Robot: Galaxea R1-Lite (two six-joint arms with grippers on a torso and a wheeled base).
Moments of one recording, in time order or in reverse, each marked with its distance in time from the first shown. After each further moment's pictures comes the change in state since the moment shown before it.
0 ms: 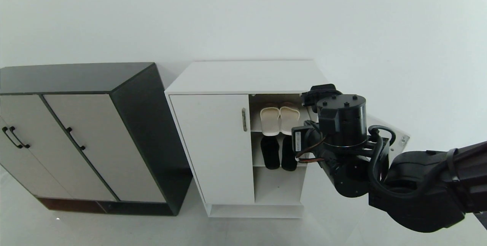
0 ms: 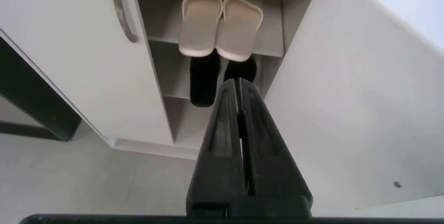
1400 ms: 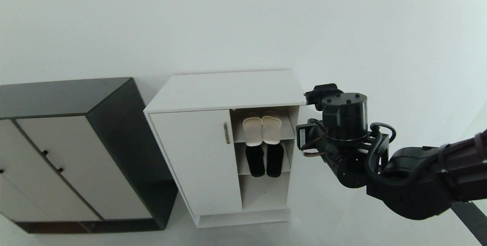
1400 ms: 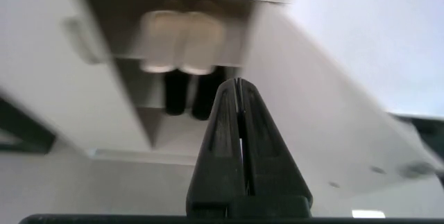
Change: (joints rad) left arm 0.000 0.000 0.000 0.000 0.000 0.001; right arm -0.075 0.028 -0.005 -0.022 0.054 -0.033
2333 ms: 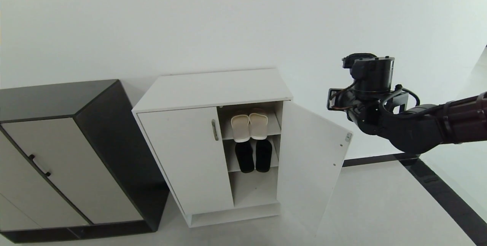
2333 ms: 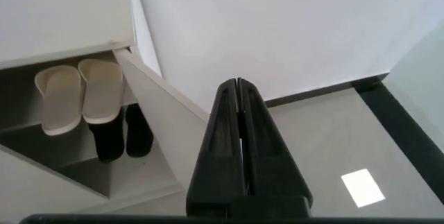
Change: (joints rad) left arm 0.000 0.000 0.000 0.000 -0.002 0.004; right arm -0.264 0.053 -0.247 0.125 0.060 0.038
